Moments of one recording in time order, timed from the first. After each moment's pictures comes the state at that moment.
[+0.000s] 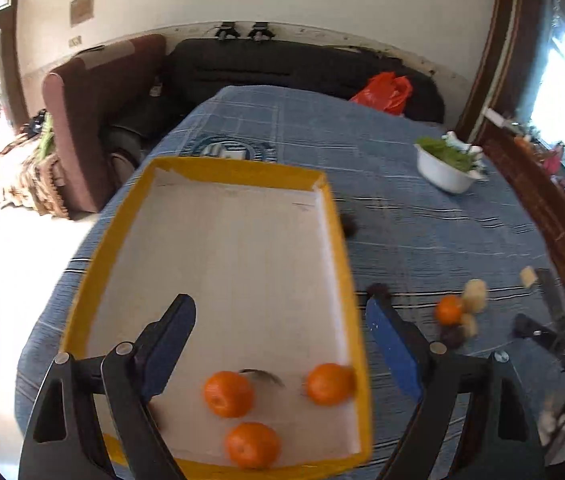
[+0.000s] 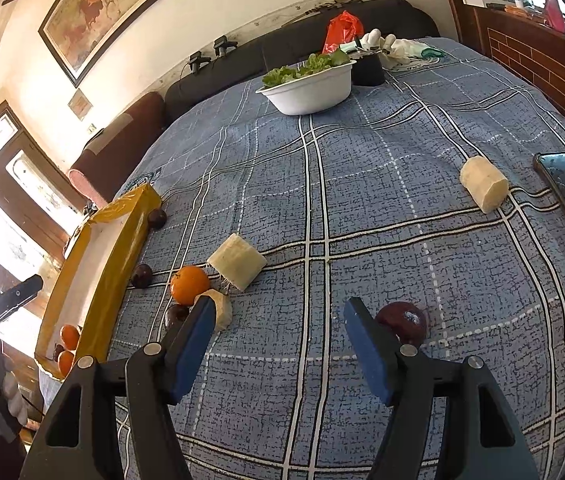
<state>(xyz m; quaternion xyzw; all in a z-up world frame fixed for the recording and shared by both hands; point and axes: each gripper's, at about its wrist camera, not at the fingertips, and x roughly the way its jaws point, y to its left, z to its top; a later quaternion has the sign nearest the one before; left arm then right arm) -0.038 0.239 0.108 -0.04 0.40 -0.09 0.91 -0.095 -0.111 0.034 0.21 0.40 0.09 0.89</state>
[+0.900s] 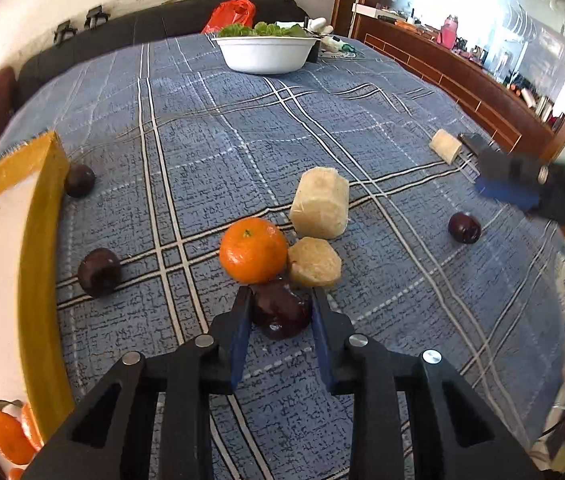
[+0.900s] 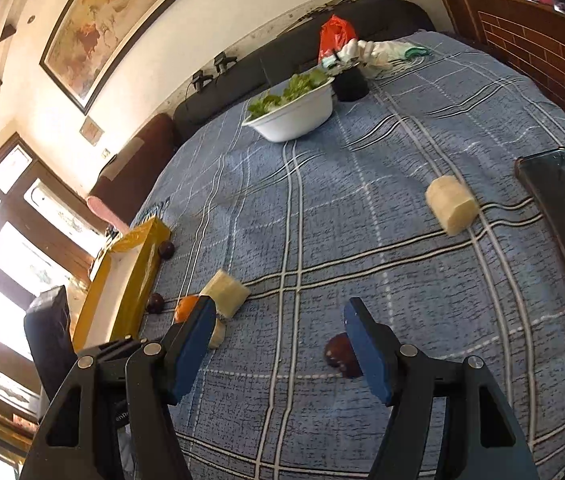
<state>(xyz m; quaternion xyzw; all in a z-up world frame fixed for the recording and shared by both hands) -0.043 0.054 0.014 0.11 0.45 -0.26 0.84 -0.099 -0.175 0.044 0.27 0.38 0.10 0.88</state>
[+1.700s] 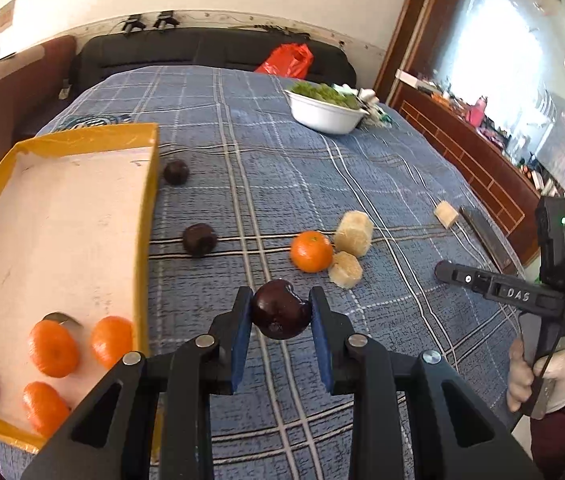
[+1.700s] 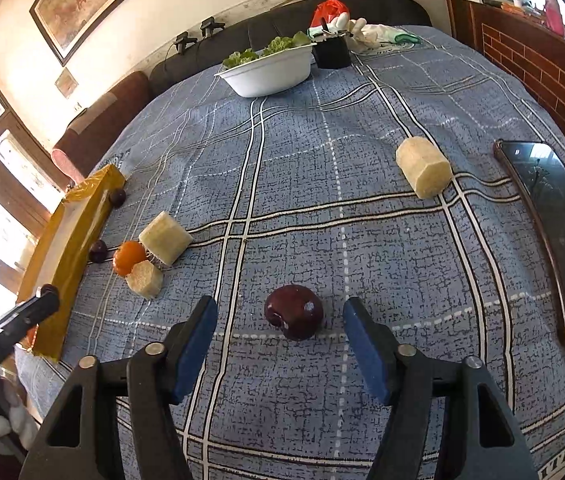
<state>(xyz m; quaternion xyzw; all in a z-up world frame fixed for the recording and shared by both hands) -0.079 0.132 0.057 -0.03 0.41 -0.21 0.89 -0.102 -0.154 0.015 0.17 0.44 0.07 0.88</state>
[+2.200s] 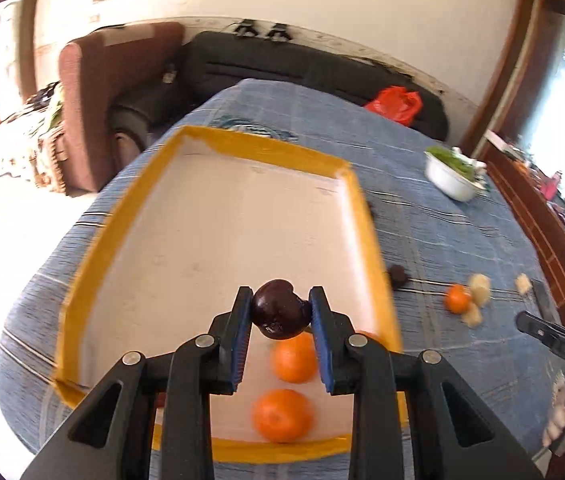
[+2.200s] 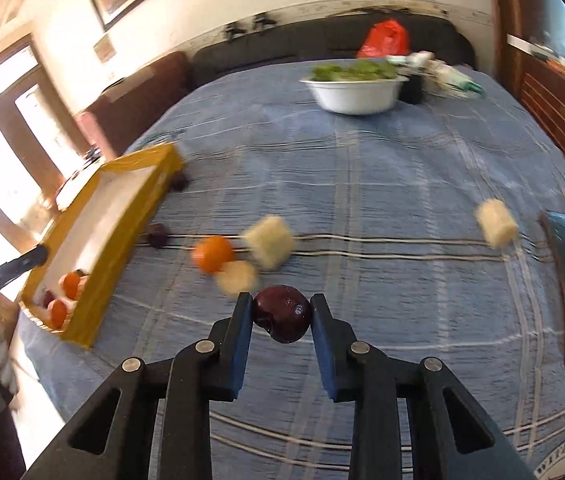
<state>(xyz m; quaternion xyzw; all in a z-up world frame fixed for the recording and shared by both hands) -0.066 0.284 0.078 -0.08 0.40 -0.05 0.91 -0.101 -0.067 0.060 0.09 0.43 0.13 0.89</state>
